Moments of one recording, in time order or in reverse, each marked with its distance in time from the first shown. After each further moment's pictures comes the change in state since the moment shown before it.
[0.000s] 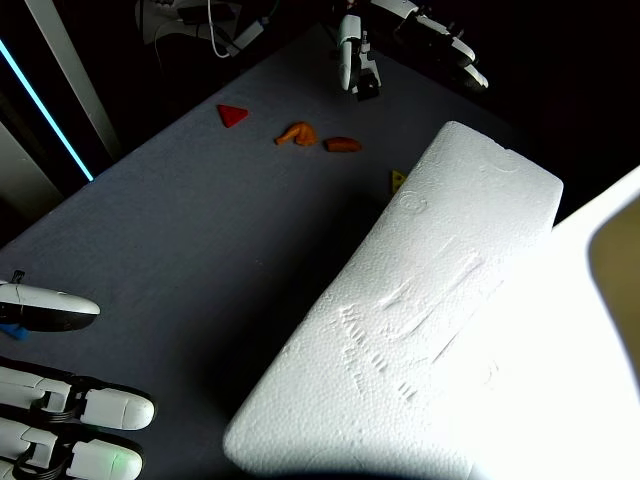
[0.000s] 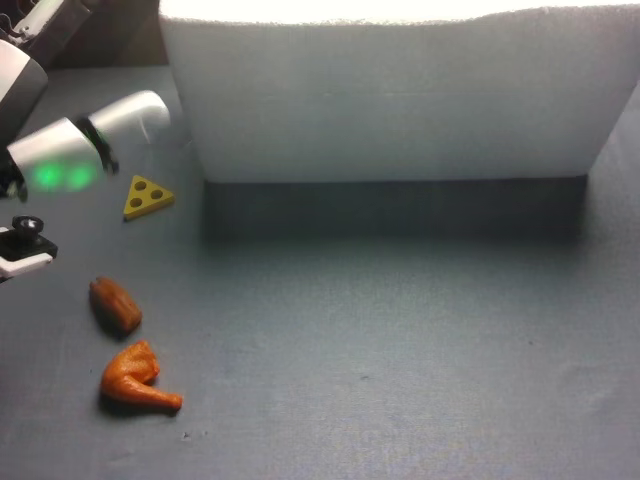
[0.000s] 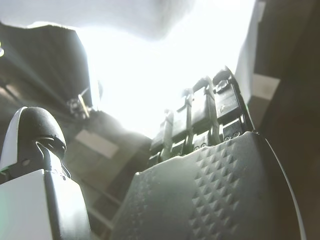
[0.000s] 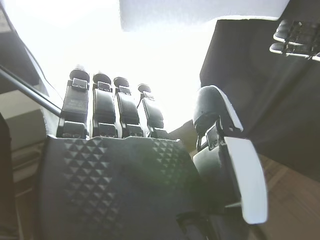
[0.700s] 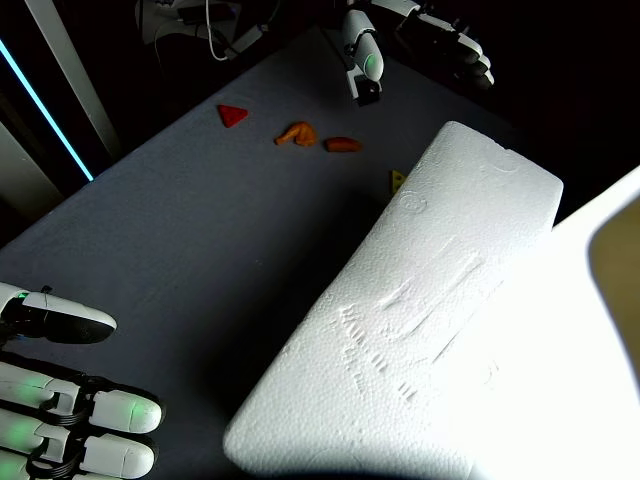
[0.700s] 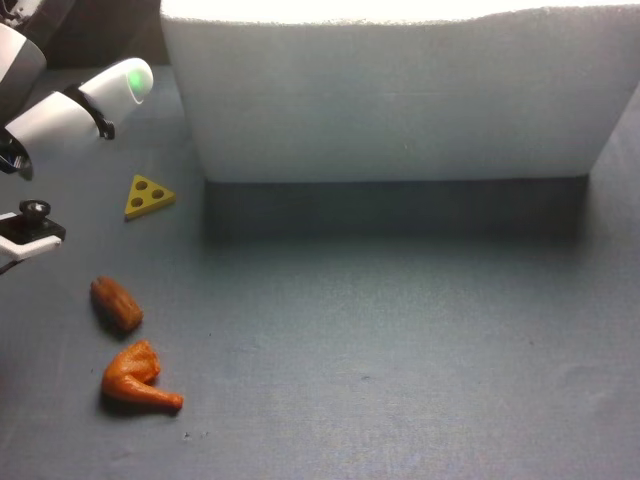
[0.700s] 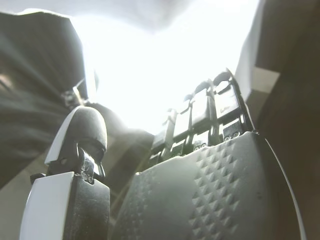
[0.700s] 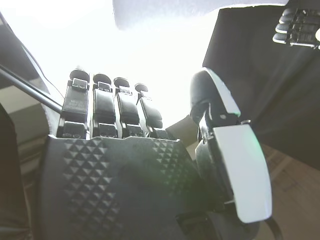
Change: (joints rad) left arm -0.032 -0.031 0.040 -0.027 -0.004 -0.007; right arm 0.045 -0.045 0.050 0.014 0.023 0.025
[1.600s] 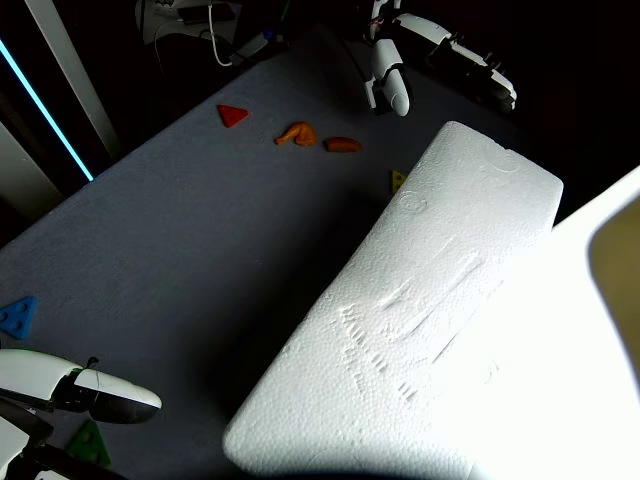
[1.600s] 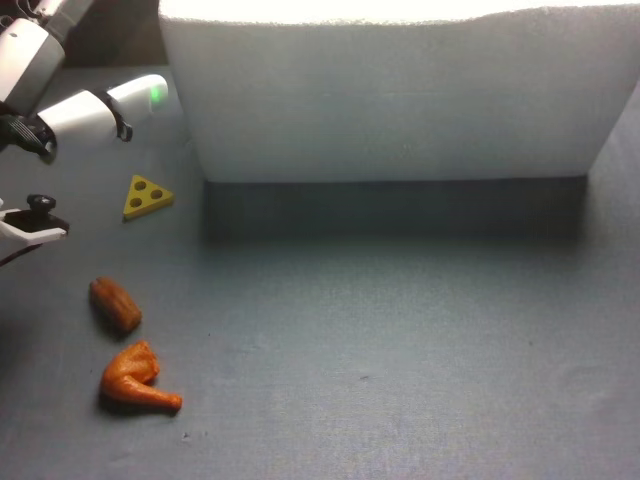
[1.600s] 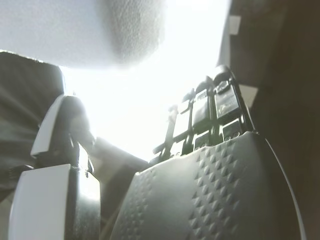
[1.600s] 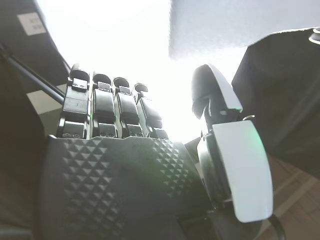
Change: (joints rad) left arm -0.060 -0.067 0.126 -0.041 0.201 -0.002; right arm 0.124 -0.084 0.170 0.086 -0.243 -0.008
